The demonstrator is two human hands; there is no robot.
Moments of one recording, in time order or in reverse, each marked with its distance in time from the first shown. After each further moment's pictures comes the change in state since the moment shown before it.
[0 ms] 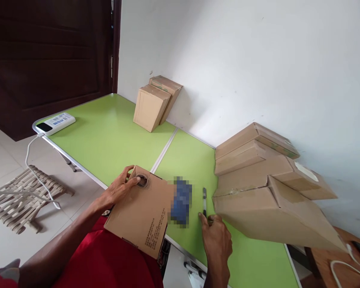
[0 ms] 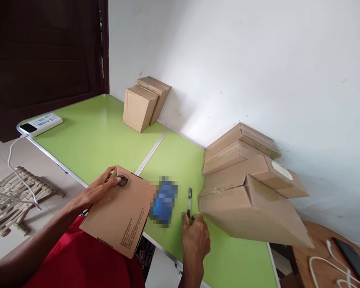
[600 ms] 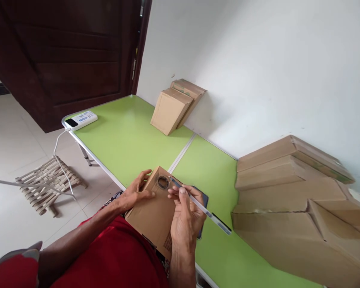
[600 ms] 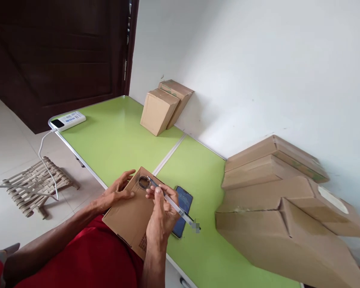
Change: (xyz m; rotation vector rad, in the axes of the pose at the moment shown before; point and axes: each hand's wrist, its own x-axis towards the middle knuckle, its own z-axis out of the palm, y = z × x) left_hand -0.008 -0.021 0.011 -0.352 -0.071 0.133; right_hand -0.089 -0.128 0.042 1.339 -0.226 -0.296
